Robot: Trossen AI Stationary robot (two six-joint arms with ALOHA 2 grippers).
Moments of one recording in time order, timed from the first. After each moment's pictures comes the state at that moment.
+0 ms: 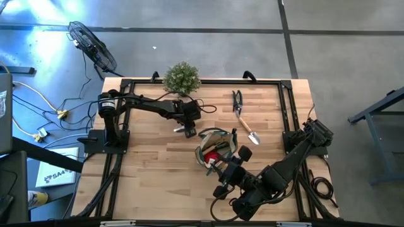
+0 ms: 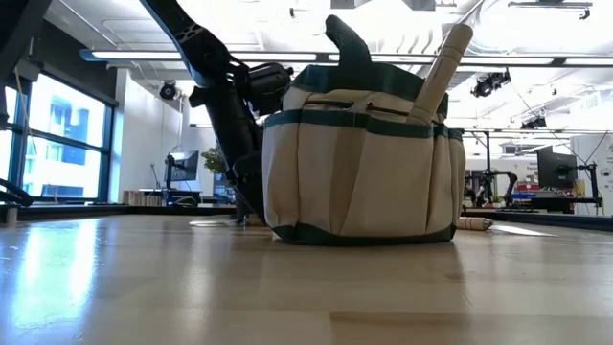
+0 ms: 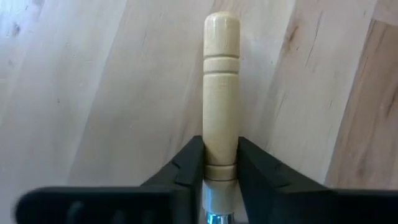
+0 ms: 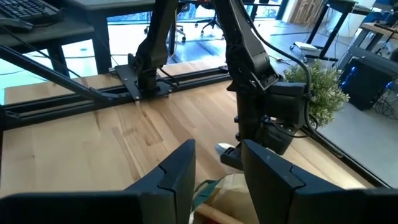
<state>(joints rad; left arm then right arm) 0.26 1.88 1.07 -0.32 -0.01 -0.03 0.71 1.87 1.86 -0.94 1.17 0.79</state>
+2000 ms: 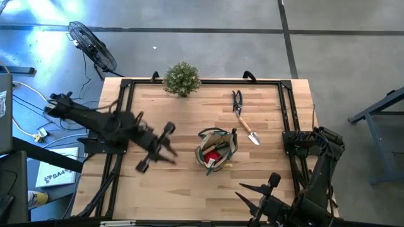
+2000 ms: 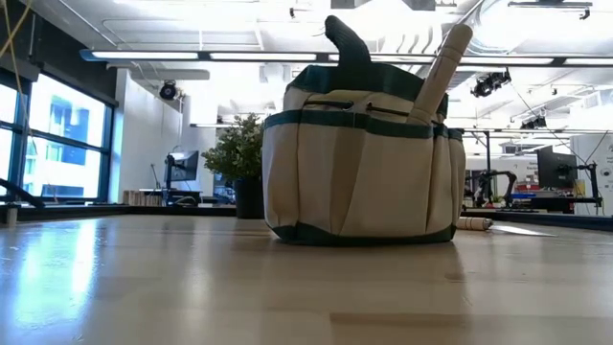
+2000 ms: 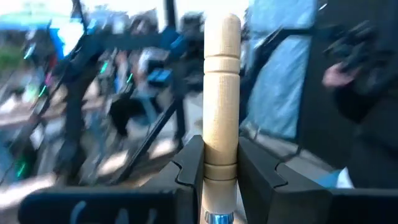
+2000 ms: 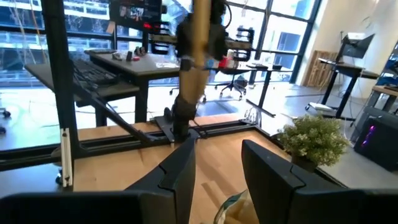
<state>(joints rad) -0.32 1.08 1.02 0.14 0.22 0.06 1.03 1.87 1.86 -0.92 1.50 0.84</state>
